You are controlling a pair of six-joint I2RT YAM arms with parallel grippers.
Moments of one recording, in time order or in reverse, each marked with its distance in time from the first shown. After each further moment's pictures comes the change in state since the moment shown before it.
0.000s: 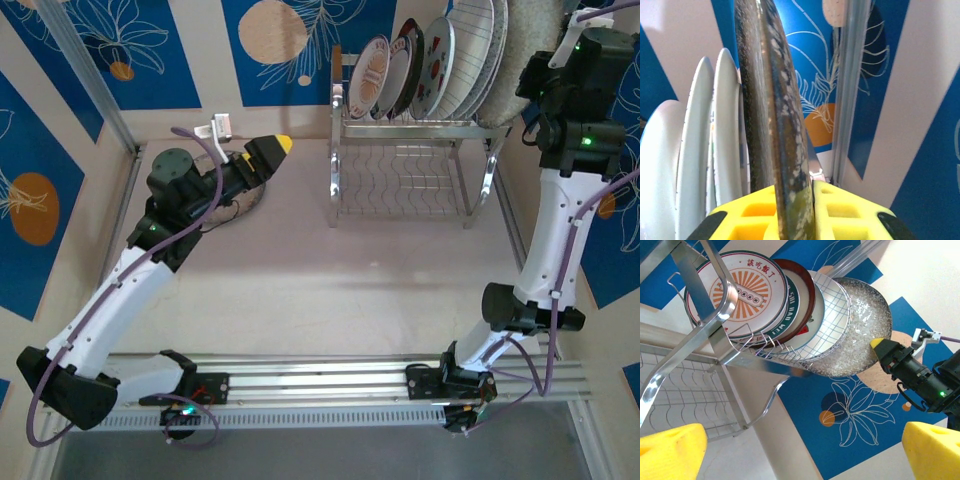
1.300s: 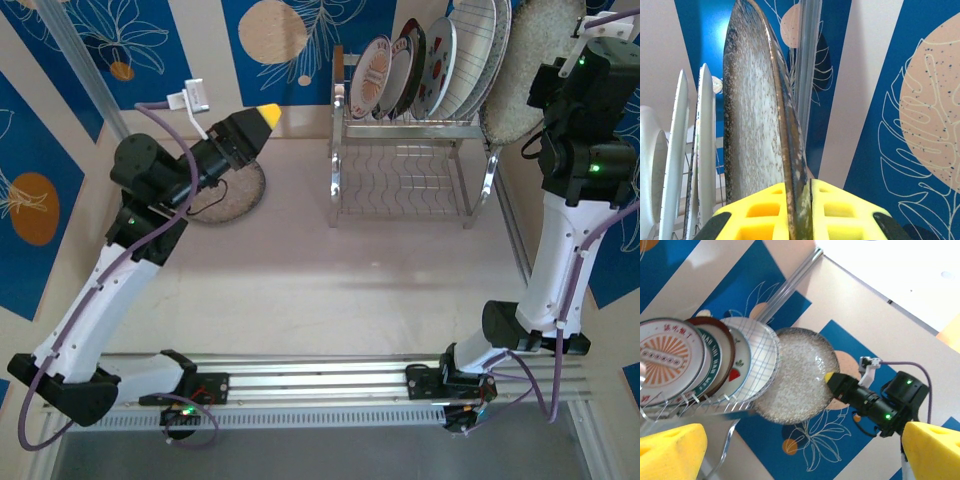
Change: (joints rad) left arm -0.021 0.022 0.235 0.050 0.031 0.032; right arm 0.068 -0.099 0.000 -0.040 0.241 -0.090
